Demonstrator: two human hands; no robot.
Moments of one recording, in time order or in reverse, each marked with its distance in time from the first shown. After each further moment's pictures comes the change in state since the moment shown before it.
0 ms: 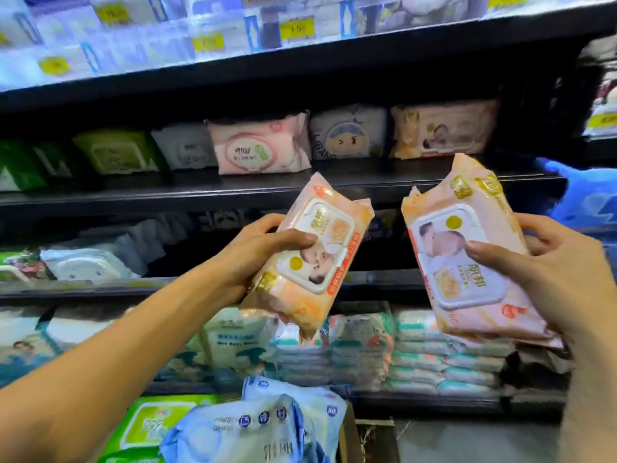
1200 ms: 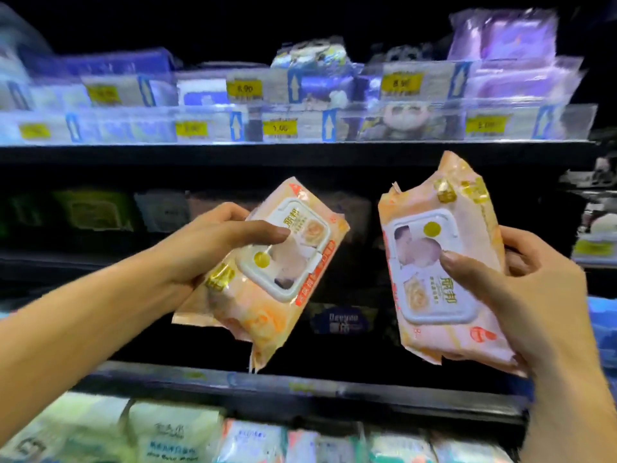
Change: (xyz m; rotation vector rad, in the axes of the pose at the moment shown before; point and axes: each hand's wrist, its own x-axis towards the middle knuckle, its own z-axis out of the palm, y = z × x) left_hand 0.024 0.117 0.016 0.154 0.223 0.158; right_hand 0.095 -0.053 0.013 0.141 0.058 -0.256
